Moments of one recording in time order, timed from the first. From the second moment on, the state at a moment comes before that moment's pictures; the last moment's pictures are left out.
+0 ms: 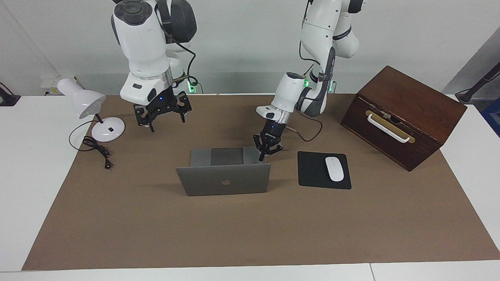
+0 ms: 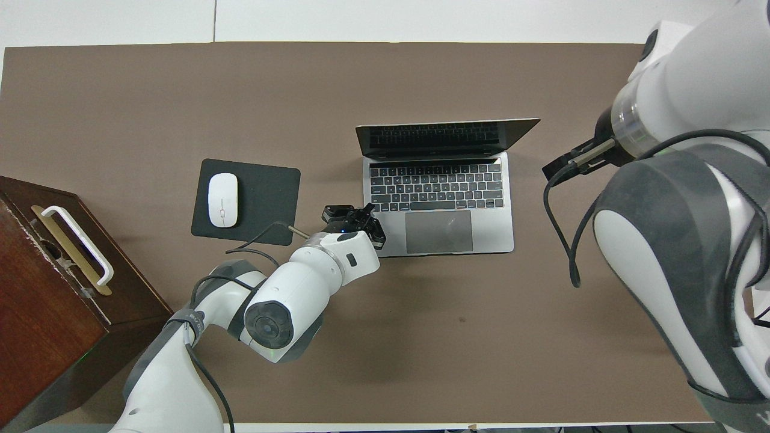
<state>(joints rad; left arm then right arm) -0.73 0.27 0.08 -2.33 0.06 3.30 -0.15 -0.09 0.13 0.36 -1.49 -0.12 1.61 -0.12</state>
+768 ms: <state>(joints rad) -0.70 0.25 0.07 -2.16 0.06 2.99 -0.16 -0.07 0.04 0.26 -1.51 -0.04 1.47 0.01</state>
